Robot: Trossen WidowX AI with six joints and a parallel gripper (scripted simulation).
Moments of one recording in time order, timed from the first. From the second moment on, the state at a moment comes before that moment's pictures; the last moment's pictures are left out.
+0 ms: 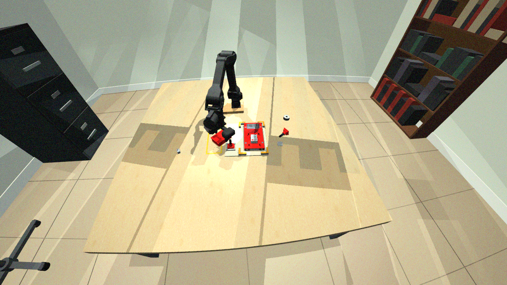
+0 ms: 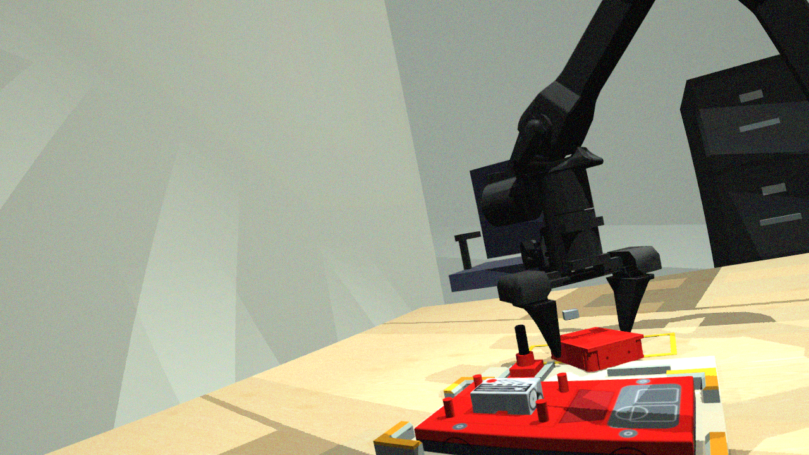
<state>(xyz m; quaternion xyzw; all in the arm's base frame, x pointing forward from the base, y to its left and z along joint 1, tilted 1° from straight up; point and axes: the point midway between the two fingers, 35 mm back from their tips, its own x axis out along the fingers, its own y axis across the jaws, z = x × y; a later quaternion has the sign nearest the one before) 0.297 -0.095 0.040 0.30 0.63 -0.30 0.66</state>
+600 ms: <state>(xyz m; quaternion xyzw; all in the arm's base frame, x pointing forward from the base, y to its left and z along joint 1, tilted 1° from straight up) 0.297 -0.095 0.037 0.30 0.63 -0.30 0.66</state>
